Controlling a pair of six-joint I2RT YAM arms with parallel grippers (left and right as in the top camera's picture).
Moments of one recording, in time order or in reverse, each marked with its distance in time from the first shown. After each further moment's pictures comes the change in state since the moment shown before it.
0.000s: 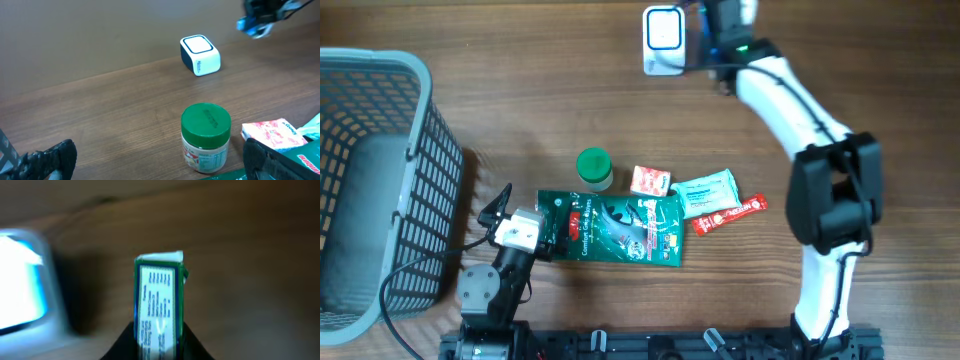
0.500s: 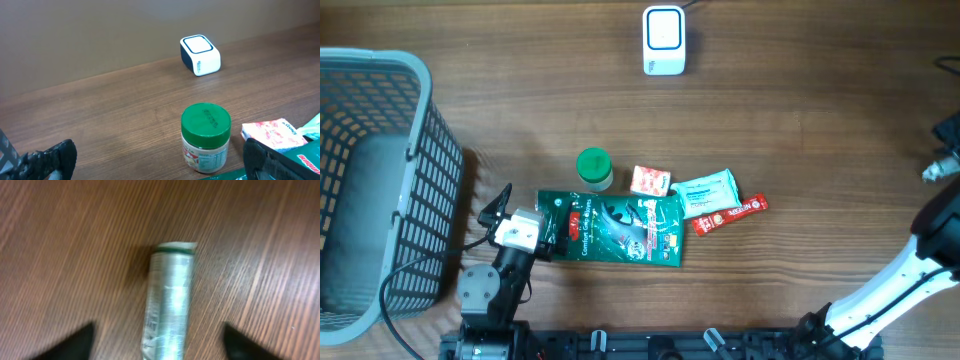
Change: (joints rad) left arm 0.000 0.000 0.000 0.000 0.000 0.000; right arm -0.916 -0.009 -0.096 -0.239 -0.057 0.043
